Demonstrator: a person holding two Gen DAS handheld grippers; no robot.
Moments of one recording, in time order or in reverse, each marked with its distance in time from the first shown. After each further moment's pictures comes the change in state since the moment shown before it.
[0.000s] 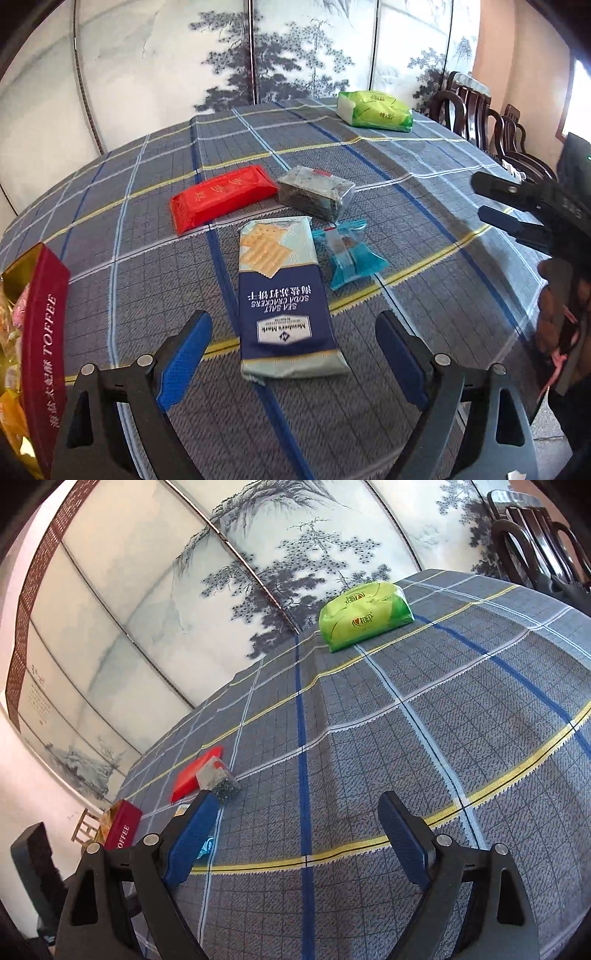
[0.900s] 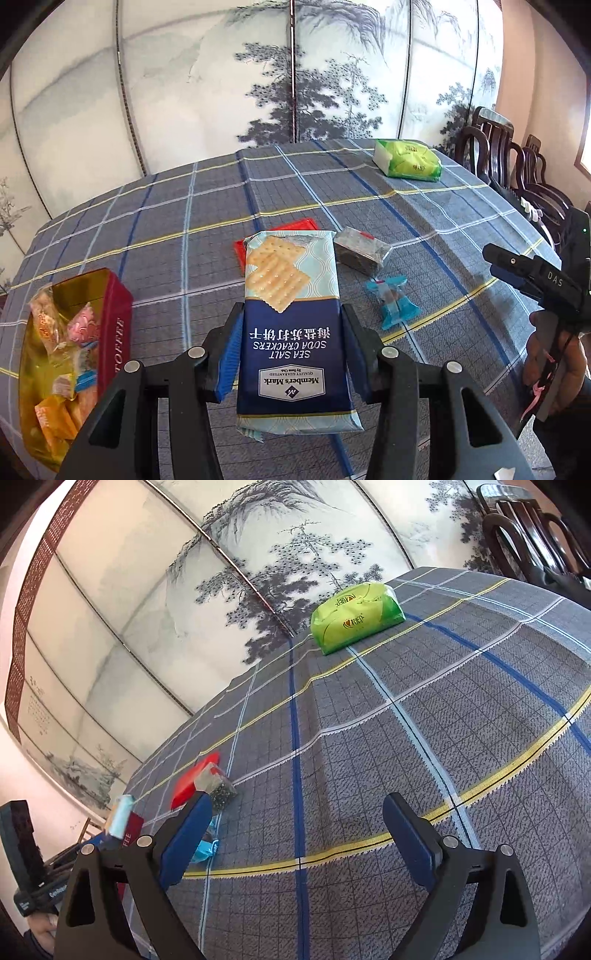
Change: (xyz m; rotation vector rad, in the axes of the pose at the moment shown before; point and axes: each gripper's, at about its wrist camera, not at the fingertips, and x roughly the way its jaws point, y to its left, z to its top) left arm -0.066 0.036 0.024 -0.064 -0.113 0.097; right arm 0.003 -0.006 0.001 0.027 -0.011 -0.008
